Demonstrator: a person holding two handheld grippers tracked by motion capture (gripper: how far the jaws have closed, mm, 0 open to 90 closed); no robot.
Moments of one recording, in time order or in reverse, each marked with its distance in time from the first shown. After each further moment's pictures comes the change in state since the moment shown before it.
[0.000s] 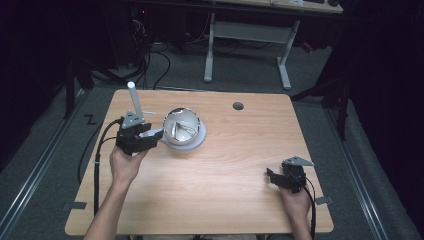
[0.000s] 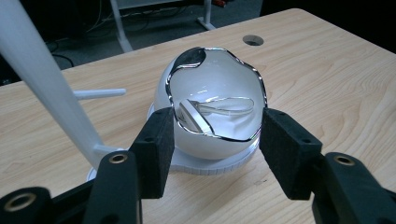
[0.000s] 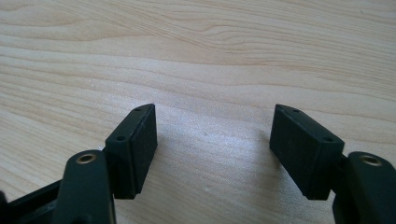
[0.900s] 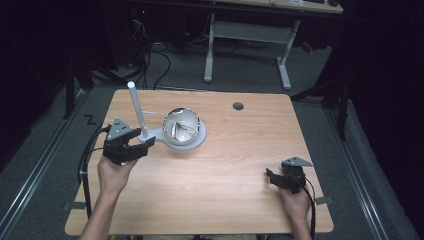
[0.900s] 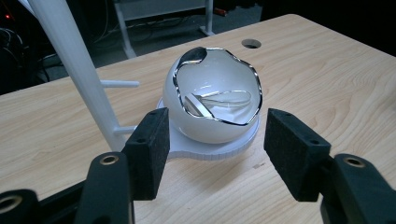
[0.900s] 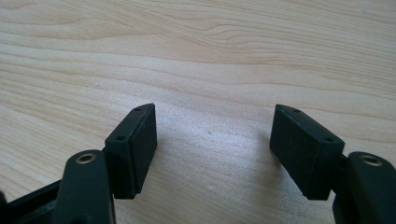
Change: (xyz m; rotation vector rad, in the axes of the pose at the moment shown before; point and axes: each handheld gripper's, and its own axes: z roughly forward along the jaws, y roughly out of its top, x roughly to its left) left arm -0.003 -0.014 -0.035 -0.038 0.013 0.026; right arm 0.002 -0.001 -0.001 0.001 -0.001 0.000
